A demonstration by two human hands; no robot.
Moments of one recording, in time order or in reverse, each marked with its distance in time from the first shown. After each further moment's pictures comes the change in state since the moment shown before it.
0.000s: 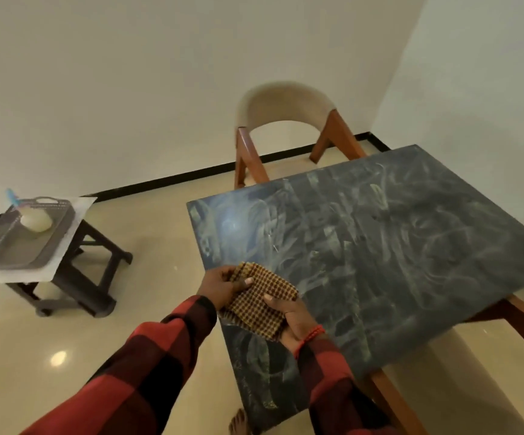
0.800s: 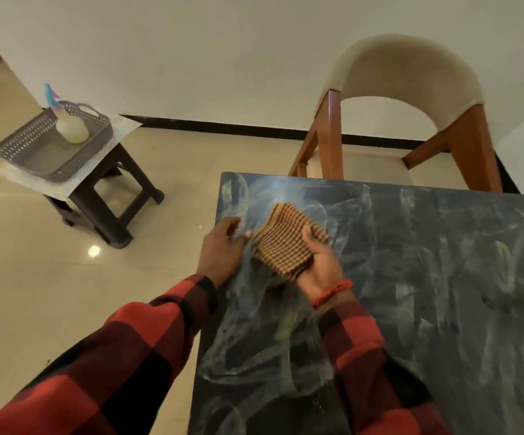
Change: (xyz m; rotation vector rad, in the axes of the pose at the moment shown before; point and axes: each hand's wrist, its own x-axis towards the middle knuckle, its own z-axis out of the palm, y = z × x) left_hand 0.185 -0.031 -0.022 0.048 0.501 0.032; right_hand 0.268 -0.084 0.022 -0.035 -0.207 0.087
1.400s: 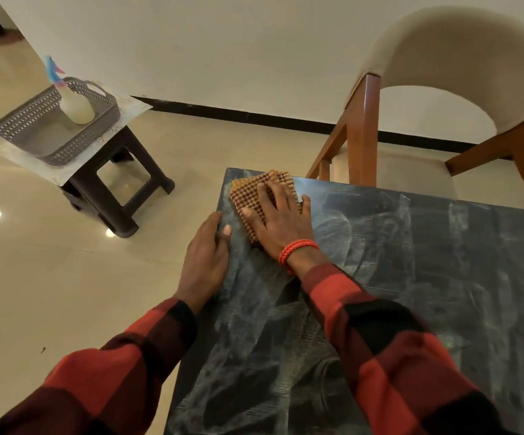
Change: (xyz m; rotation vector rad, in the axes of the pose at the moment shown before) left_hand 0.042 -0.034 0.012 0.106 0.125 0.016; right_hand 0.170 0.021 -0.002 -2.204 -0.091 -0.605
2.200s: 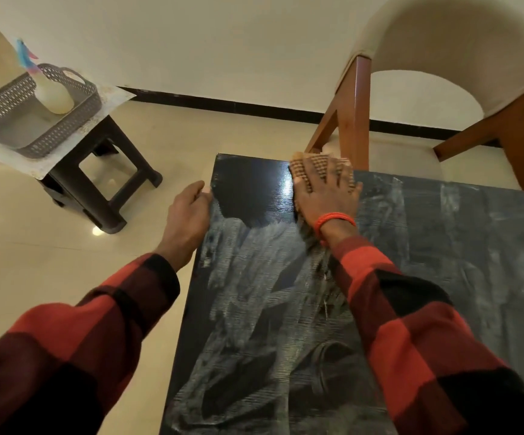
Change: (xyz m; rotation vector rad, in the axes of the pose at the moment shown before) left_hand 0.043 0.004 -0.017 -0.237 -0.013 -0.137; right_hand 0.007 0.082 -0.021 -0.115 0.018 0.347
